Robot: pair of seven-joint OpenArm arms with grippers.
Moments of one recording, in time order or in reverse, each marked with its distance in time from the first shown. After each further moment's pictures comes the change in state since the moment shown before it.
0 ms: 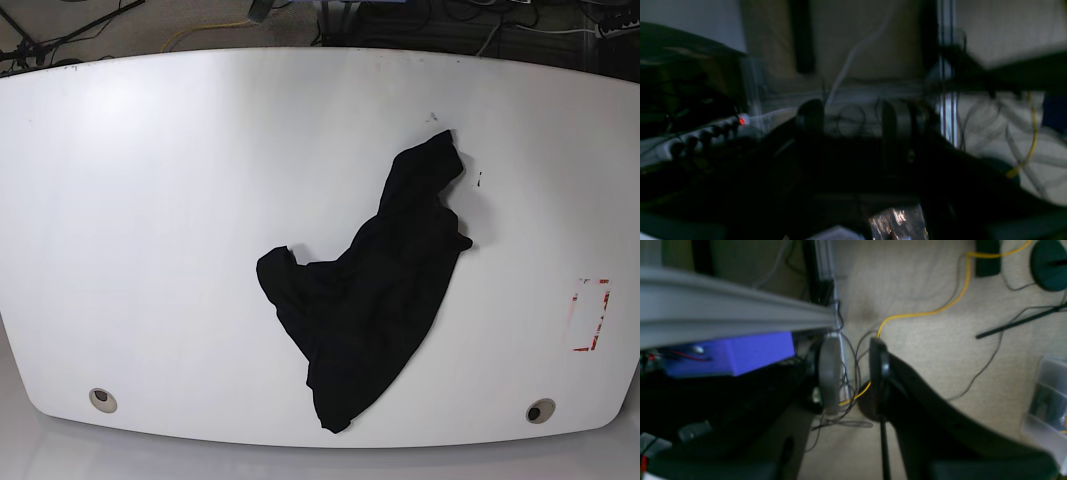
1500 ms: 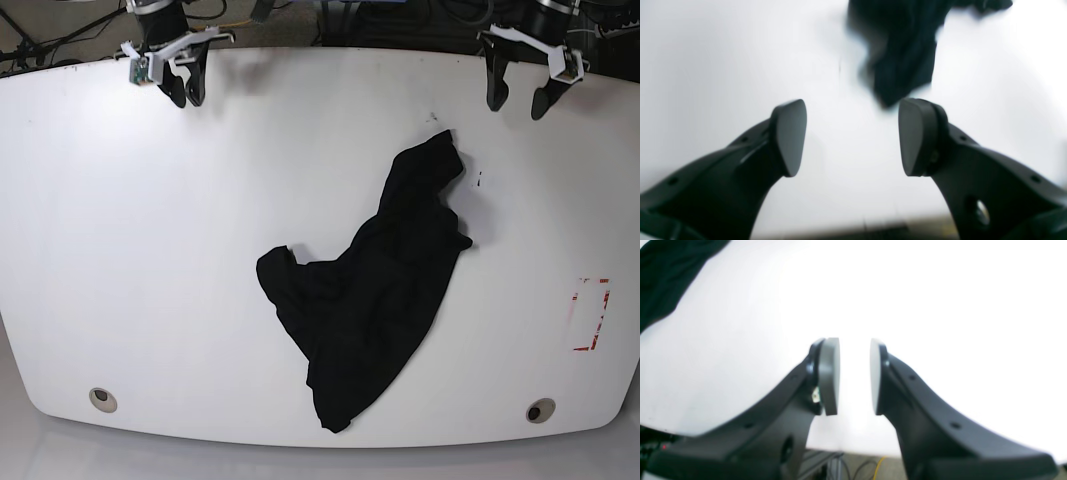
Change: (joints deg) left arm -1.6 -7.1 0.6 30.6 -23.5 -7.5 0.9; right arm 14.0 4.9 1.9 25.6 12.0 5.1 -11.5
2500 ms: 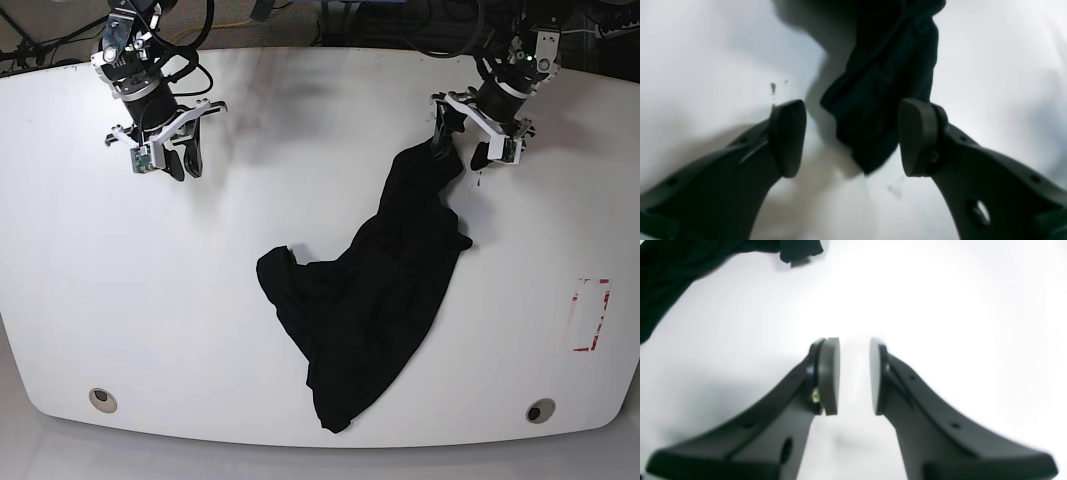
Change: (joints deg) left arm -27.5 0.2 12.4 -11.3 0.2 0.2 25.7; right arm 20.5 5.9 -0.2 -0.8 0.0 3.4 -19.9
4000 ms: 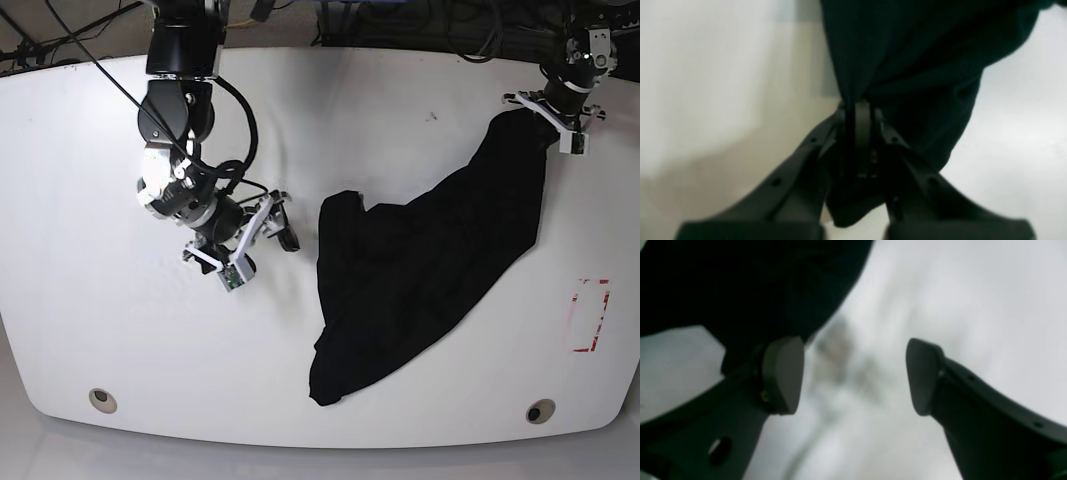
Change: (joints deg) left arm 5.9 -5.3 -17.0 -2.9 -0.2 -0.3 5.0; right arm 33.6 -2.5 -15.4 -21.9 0.5 5.6 -18.6
